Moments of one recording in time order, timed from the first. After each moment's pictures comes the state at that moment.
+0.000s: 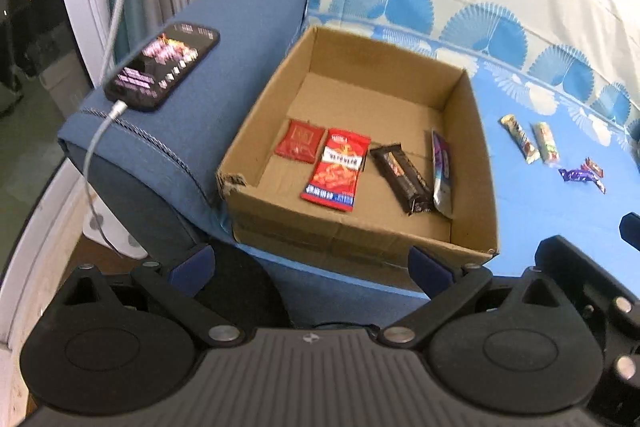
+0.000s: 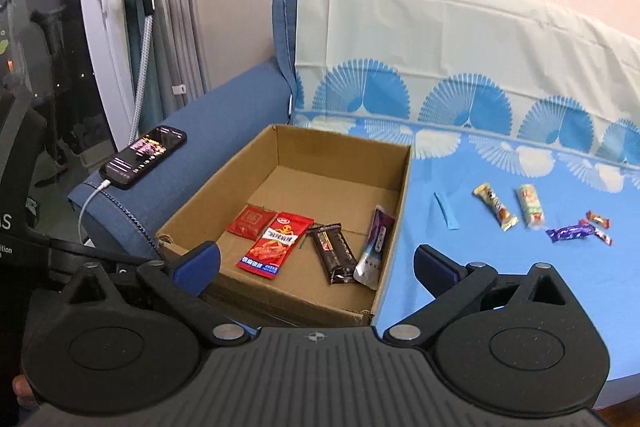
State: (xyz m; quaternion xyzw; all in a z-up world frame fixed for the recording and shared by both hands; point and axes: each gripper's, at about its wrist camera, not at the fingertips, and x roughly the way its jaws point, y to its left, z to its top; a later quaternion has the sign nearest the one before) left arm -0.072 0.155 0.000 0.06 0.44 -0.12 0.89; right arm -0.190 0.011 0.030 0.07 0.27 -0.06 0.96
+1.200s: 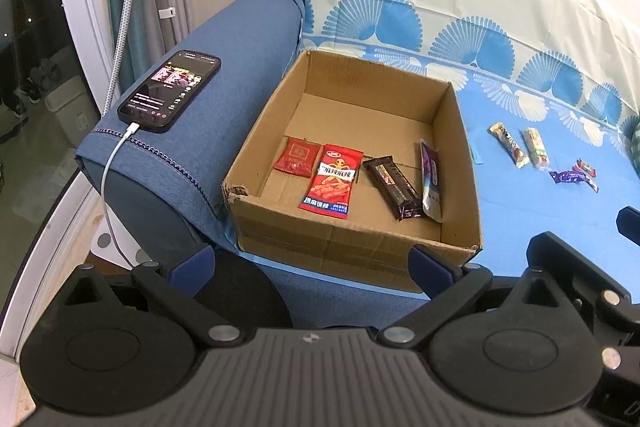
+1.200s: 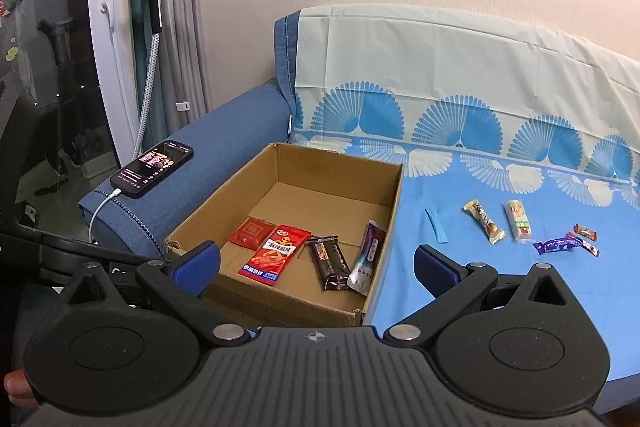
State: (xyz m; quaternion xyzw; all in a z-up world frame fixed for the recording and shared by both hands) left arm -0.097 0.155 0.015 0.07 0.41 -0.12 0.90; right arm -0.212 0.015 0.039 0.07 0.25 -0.07 0.96
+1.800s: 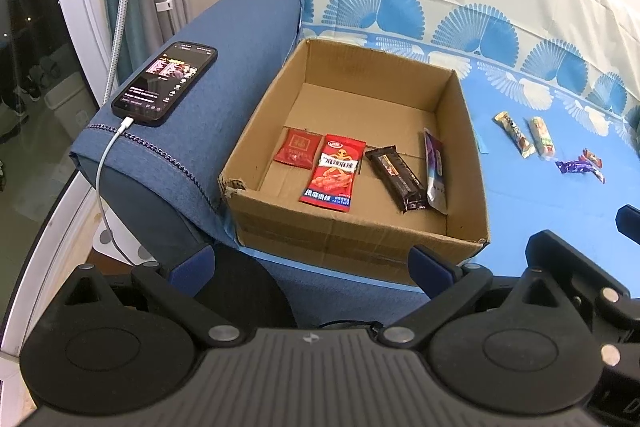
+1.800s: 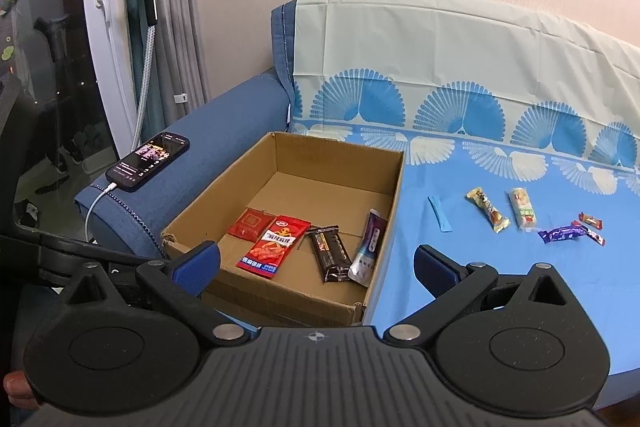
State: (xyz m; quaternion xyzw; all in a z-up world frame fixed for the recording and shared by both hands) left arm -0.089 0.149 0.006 0.08 0.43 -0.12 0.89; right arm -0.201 0.011 0.030 0.08 0.27 -0.07 0.96
